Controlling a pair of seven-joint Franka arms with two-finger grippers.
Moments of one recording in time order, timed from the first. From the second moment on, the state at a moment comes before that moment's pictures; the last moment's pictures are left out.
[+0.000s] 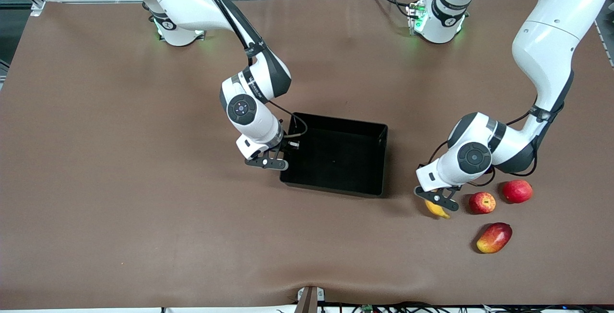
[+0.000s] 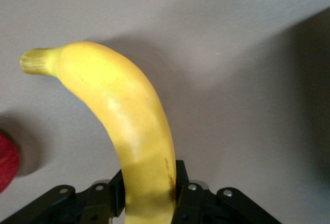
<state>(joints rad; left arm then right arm) 0.33 0.77 -0.64 -1.67 0.65 2.16 -0.11 0.72 0.65 -0.10 -1.64 0.34 2.36 0.58</state>
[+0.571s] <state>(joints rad) 0.40 0.79 -0.62 -1.73 0.72 2.29 -0.10 0.55 0.56 -0.11 -1.57 0.34 2.05 0.38</state>
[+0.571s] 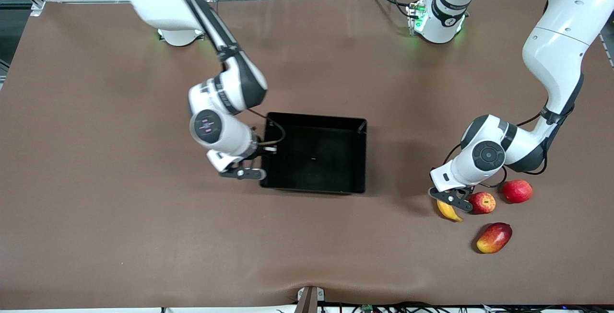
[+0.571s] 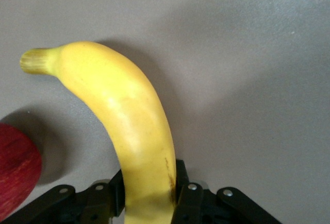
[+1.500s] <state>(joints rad) 0.59 0.56 -0.90 -1.74 0.60 2.10 -0.39 0.13 0.37 -0.12 -1.65 0.21 1.78 0.06</state>
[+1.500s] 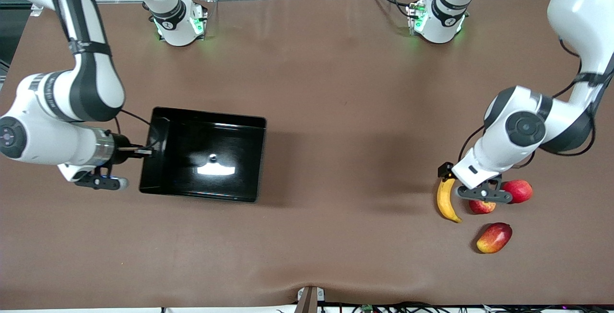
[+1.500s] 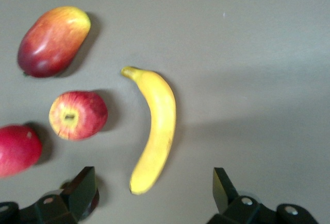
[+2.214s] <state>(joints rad) 0.72 0.28 -1.01 -1.54 0.38 1.69 -0.40 -0.21 0.38 -0.12 -1.84 0.21 1.99 -0.43</state>
